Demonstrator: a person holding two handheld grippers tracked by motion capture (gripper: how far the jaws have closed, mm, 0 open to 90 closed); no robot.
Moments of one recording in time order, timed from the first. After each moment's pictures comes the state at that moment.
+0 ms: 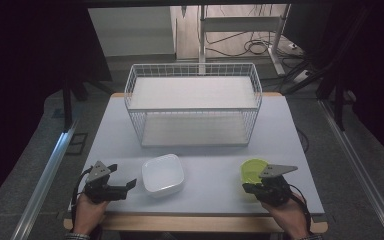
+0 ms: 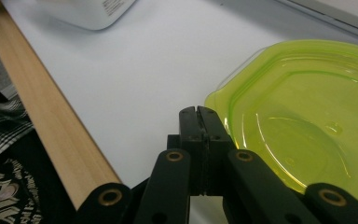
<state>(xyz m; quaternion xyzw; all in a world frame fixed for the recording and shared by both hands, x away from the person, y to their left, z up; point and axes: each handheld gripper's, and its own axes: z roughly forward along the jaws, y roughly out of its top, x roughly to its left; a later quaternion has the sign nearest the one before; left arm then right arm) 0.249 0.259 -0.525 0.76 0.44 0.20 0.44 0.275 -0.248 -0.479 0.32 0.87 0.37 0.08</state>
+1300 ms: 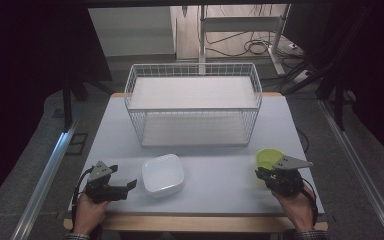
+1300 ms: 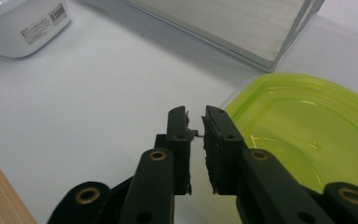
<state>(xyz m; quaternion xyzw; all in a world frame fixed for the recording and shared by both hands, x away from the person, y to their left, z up) 0.251 0.257 -0.527 0.76 0.45 0.19 0.43 0.293 -0.276 -0.472 0.35 0.83 0.39 0.19</state>
